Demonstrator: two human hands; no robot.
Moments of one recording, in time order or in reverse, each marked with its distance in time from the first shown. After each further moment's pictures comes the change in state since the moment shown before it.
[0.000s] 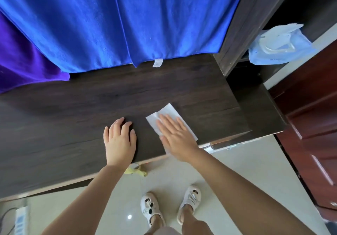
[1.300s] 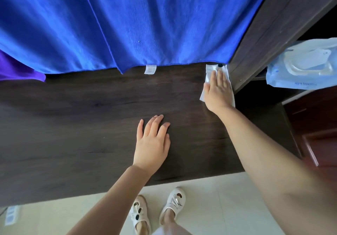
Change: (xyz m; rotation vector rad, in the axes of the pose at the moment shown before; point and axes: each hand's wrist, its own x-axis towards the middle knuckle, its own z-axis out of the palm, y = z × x) left_hand 0.050 0.115 0.062 0.128 -0.104 0.223; right_hand 0.134 0.212 -0.047 -0.062 0.035 0.478
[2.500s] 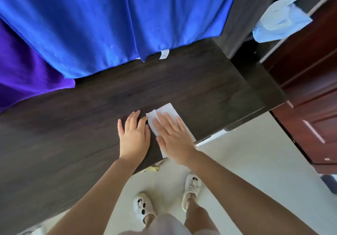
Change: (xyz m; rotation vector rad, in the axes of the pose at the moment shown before) left_hand -0.061 -0.157 -0.057 -0.109 -0.055 0.064; right_hand -0.239 -0.227 0.040 0.026 0.073 -0.295
